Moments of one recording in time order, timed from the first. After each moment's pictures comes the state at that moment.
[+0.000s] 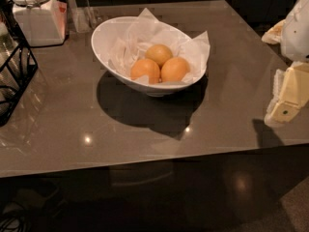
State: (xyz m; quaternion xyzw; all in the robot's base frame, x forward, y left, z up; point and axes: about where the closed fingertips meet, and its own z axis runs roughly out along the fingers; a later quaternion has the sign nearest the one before) arm 0.438 -0.217 0.976 -0.60 0.78 -0.03 0.16
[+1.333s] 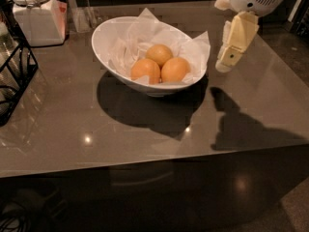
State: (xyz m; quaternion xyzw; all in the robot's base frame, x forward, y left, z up) arm 0.548 -0.151 1.001 -0.64 0.74 0.02 0.21
